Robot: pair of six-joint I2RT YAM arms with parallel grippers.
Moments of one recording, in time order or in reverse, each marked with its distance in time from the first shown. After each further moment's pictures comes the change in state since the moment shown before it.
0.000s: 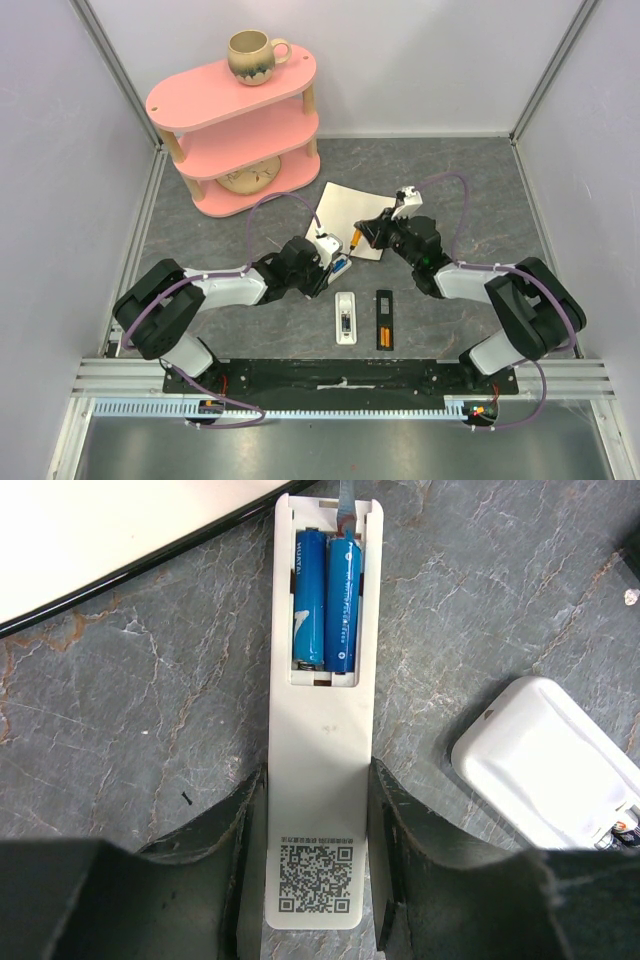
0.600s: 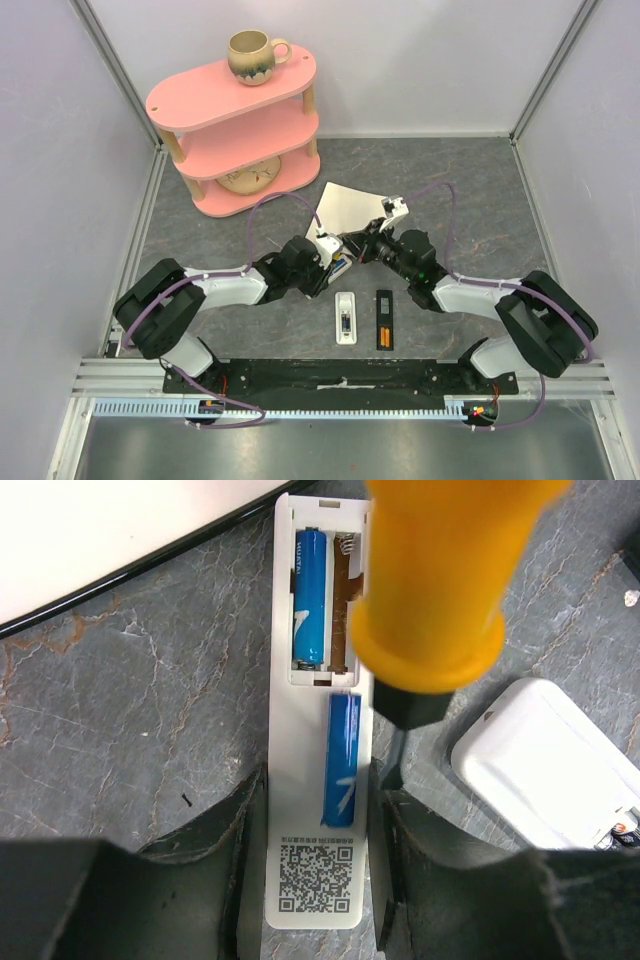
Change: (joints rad) left arm 0.000 0.003 0.006 -0.006 0.001 0.001; right arm 0.156 -0.101 -0.040 0.048 -0.024 0.054
